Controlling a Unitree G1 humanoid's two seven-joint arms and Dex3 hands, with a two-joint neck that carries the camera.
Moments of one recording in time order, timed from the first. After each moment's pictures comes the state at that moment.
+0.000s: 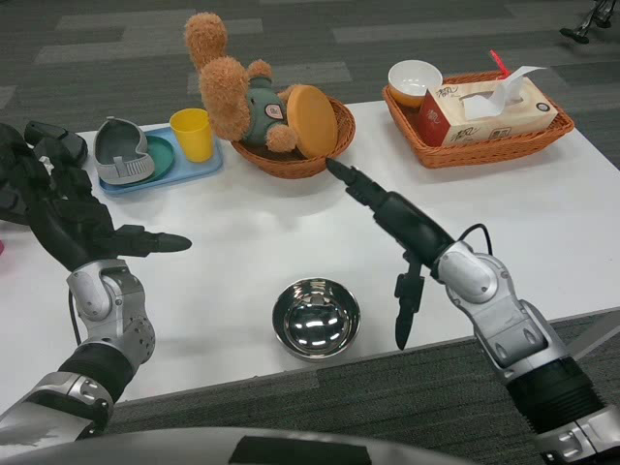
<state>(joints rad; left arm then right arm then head) -0.34 0.24 -0.08 0.76 -0.75 -1.15 0.20 -0.30 -0.41 0.33 0.00 -0.15 -0.13 0.28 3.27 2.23</state>
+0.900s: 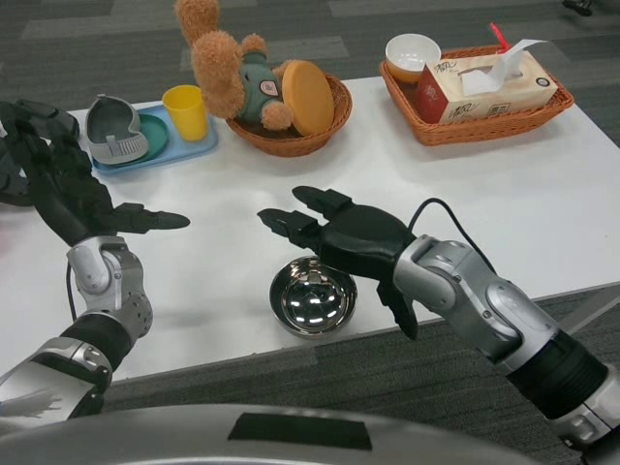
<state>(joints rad) -0.40 0.27 -0.17 0.87 -0.83 -1.15 0.20 -0.35 -0.53 0.59 -0.18 -0.68 -0.13 0.33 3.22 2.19</state>
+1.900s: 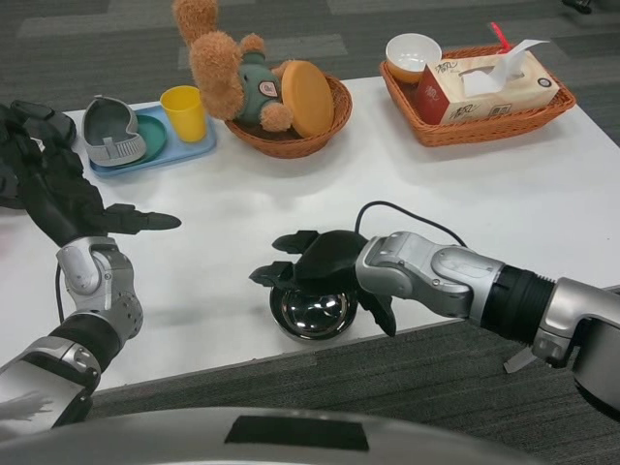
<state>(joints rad) -0.42 0.32 -0.24 0.89 -0.89 -1.15 0.20 -0.76 -0.59 1.13 0.10 -0.56 -0.11 0.30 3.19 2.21</state>
